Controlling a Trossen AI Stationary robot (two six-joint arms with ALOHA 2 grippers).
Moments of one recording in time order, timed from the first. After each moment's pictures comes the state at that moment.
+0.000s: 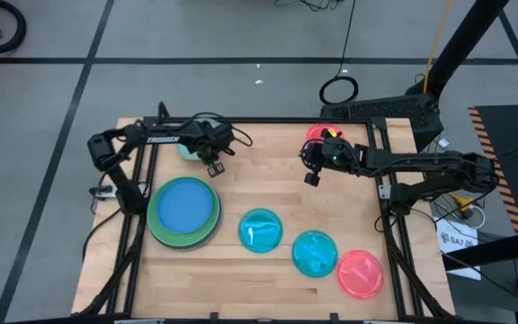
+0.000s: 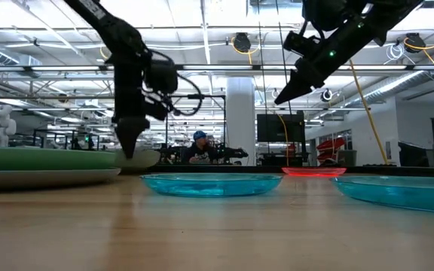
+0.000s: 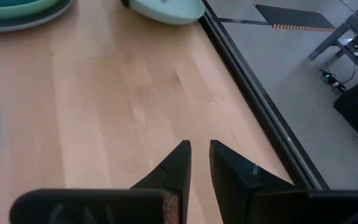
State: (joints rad) left arm 0.50 1.70 1.08 -0.81 -0.20 0.04; right arm -0.27 1.19 0.68 -0.10 0.26 -0.18
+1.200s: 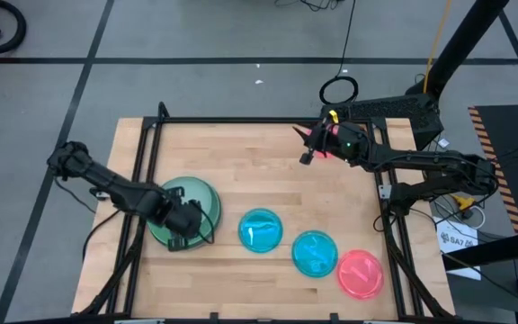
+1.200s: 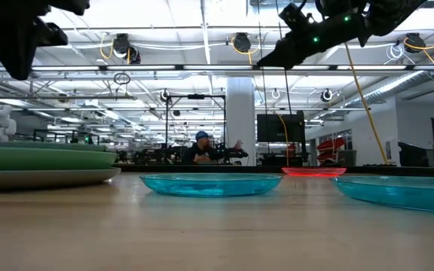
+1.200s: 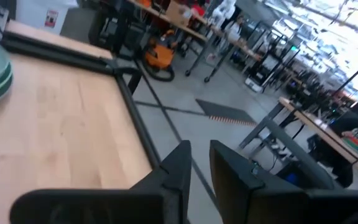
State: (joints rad) left arm -0.45 1.32 1.08 -1.20 -0.10 -0.62; right arm -0.36 1.19 0.68 0.37 0.26 -0.49
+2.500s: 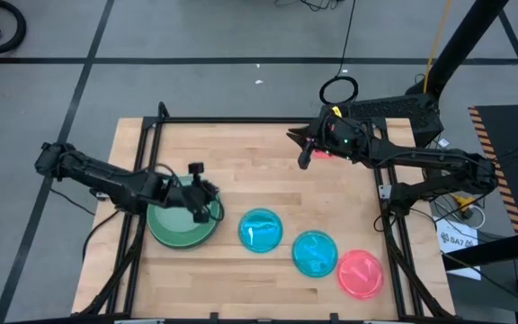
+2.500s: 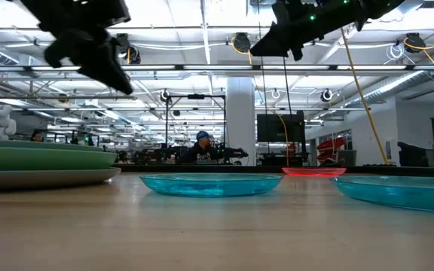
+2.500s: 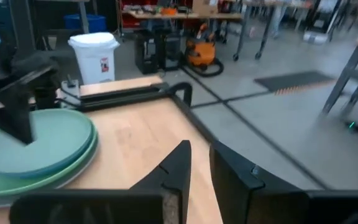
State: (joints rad) left arm -0.20 1.16 0.76 -0.49 -0.49 0.05; right arm -0.32 1.19 0.82 0.14 0.13 0.00
